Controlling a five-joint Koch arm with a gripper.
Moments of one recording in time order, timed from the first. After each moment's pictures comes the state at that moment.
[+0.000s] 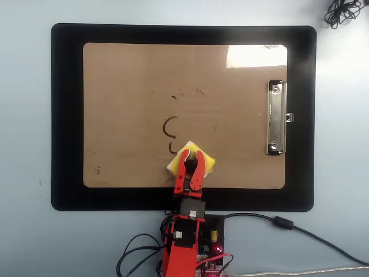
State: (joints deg) arm 4.1 124.5 172.8 -24.6 -85.3
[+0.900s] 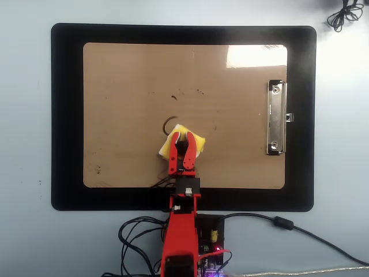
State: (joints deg) arm -7.4 93.9 159.8 -45.4 -89.9
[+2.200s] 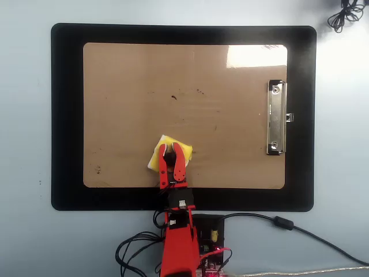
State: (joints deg) arm -12.4 104.4 172.1 -44.9 -93.3
